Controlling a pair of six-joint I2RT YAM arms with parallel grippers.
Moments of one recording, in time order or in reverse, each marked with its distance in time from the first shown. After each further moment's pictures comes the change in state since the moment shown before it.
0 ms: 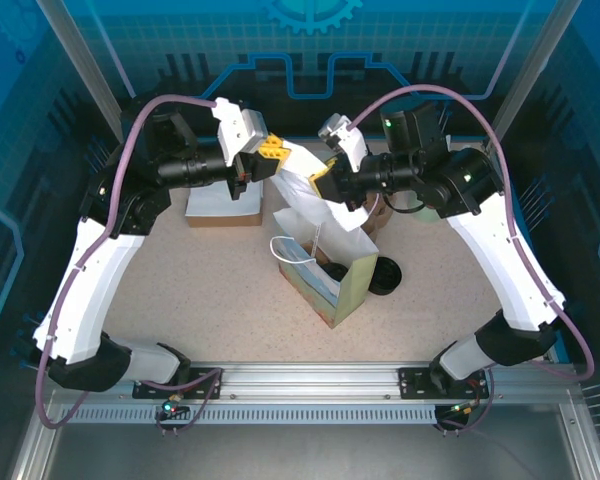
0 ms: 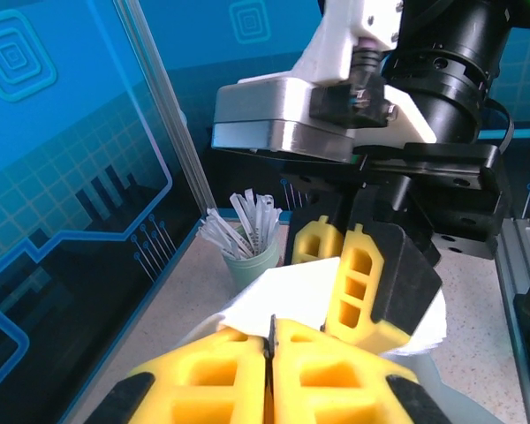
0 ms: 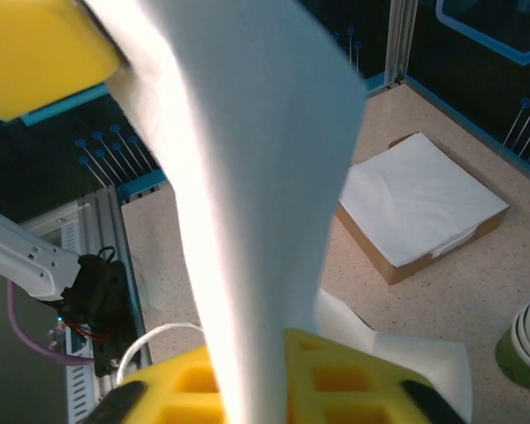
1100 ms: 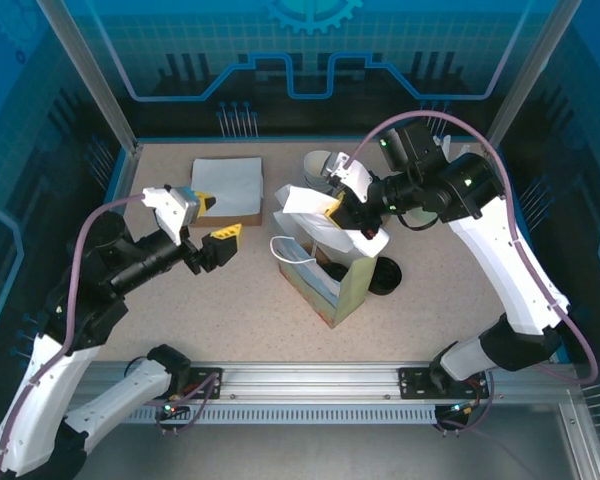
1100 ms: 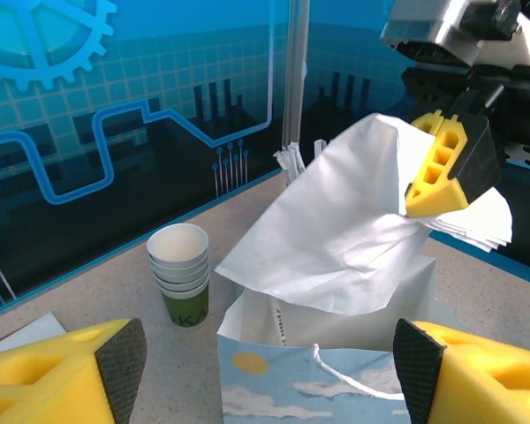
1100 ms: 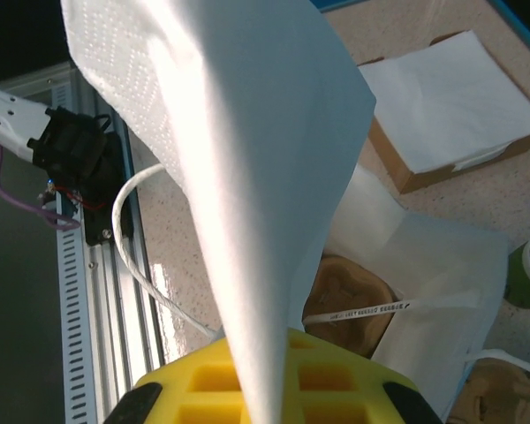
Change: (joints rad) left arm 0.000 -0.641 -0.700 0.141 -0.373 -0.342; right arm -0.001 -0.022 -0.063 -0.259 0.007 -0.275
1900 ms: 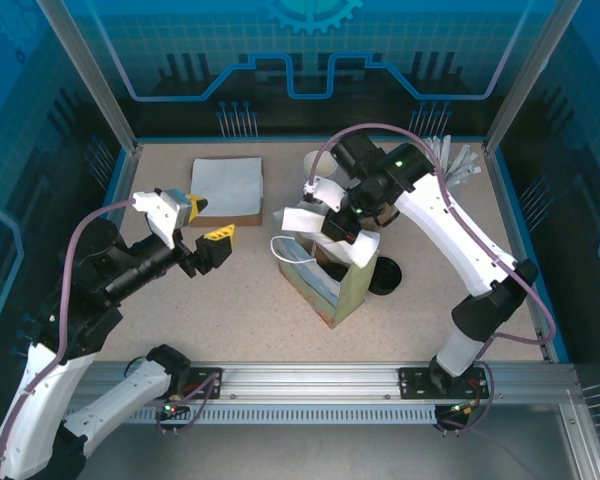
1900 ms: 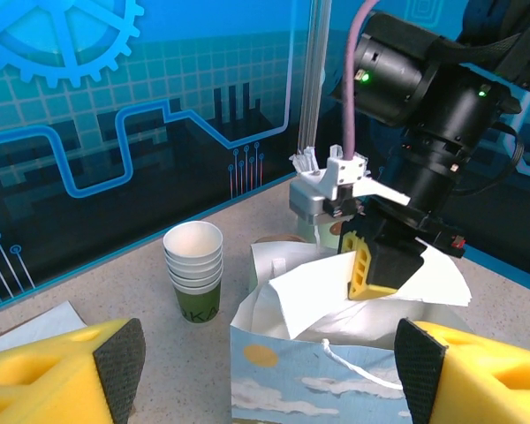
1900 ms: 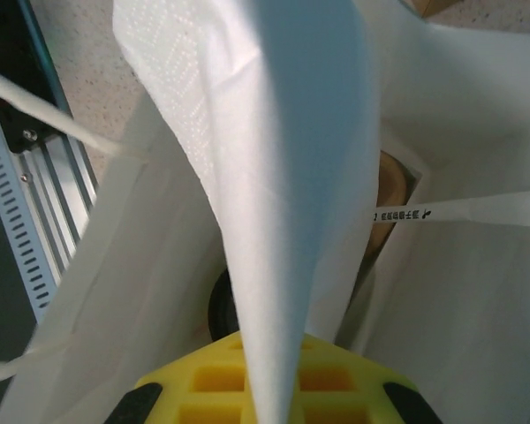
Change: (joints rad) left arm 0.000 -0.025 -0.006 -0.016 -0.036 -0.022; right arm 0.020 0.216 -0.050 -0.102 0.174 0.001
